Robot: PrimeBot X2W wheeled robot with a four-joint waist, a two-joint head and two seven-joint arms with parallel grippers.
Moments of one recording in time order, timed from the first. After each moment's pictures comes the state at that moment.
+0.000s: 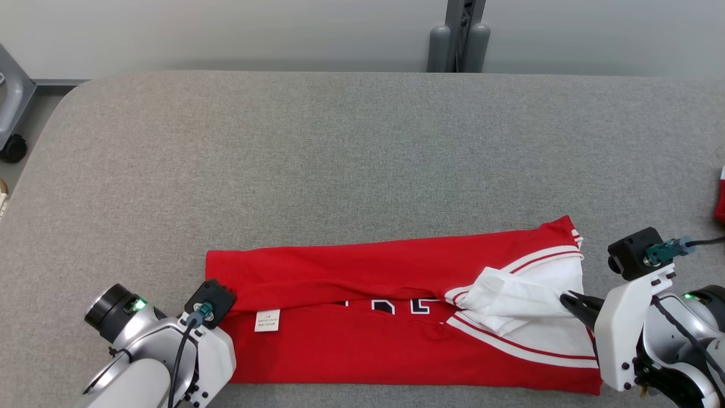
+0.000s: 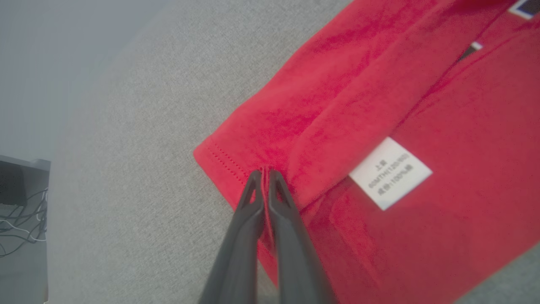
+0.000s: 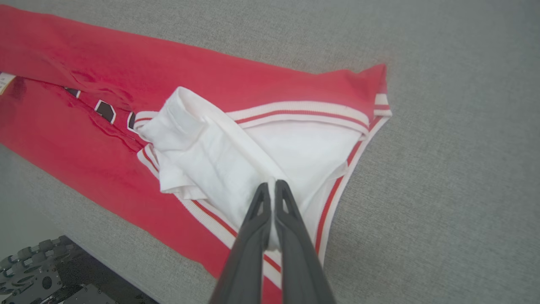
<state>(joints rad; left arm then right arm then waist) -0.39 0.48 -0.74 0.40 -0.26 0.01 0.14 -0.18 -0.44 0.27 -0.06 0.55 0.13 0.76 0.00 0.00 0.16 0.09</state>
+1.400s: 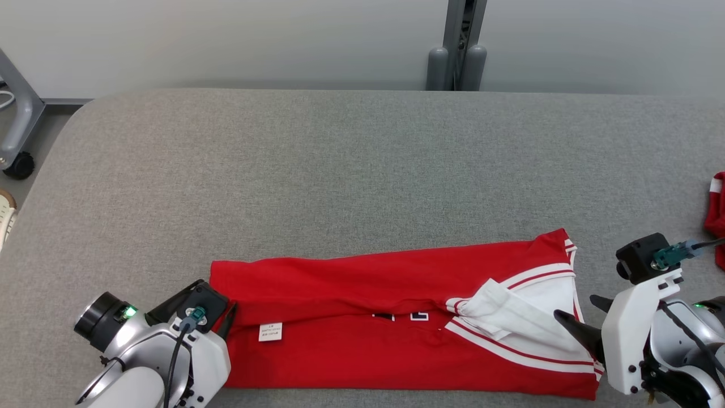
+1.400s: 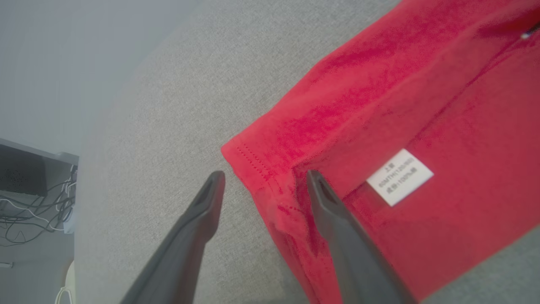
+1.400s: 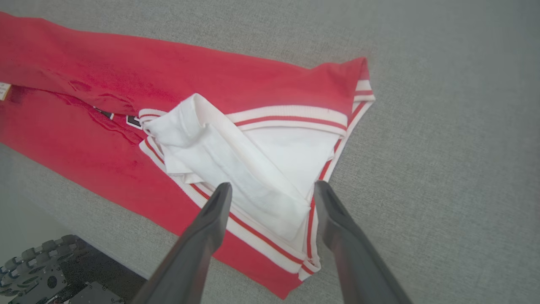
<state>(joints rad) -0.36 0.52 -0.76 0.33 -0.28 0.07 0.18 -0.15 -0.41 0.22 -0.06 0.54 0.13 0.83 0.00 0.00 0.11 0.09</state>
